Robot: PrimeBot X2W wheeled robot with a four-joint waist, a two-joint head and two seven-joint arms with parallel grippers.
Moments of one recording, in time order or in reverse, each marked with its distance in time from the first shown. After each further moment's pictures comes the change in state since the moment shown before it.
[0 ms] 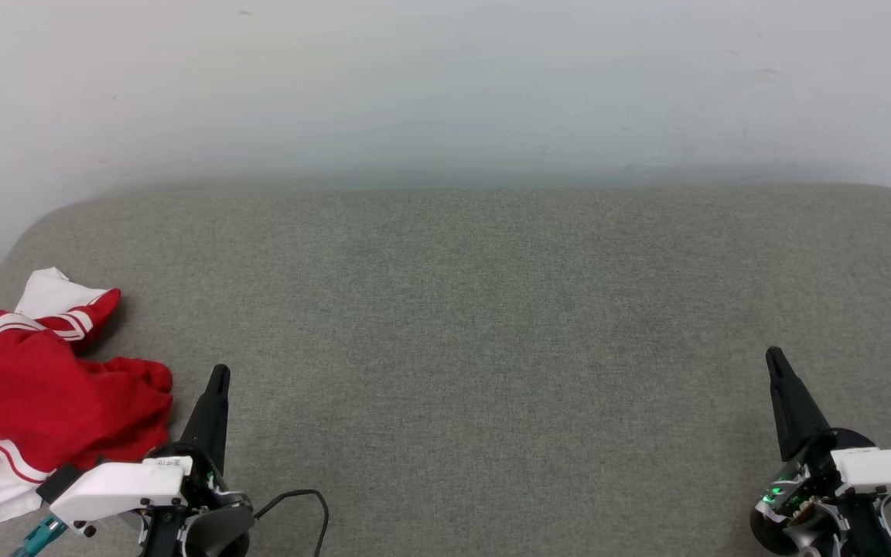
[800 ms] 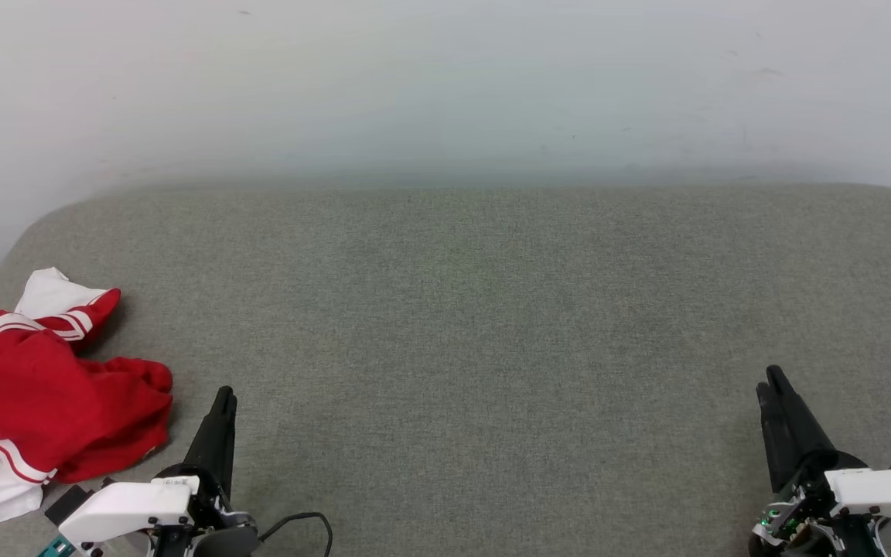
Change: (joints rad) left arm 0.018 -0.001 -0.004 0.024 0.000 0.002 0.000; right arm 0.020 0.001 0.001 0.023 0.000 0.000 0.000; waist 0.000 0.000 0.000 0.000
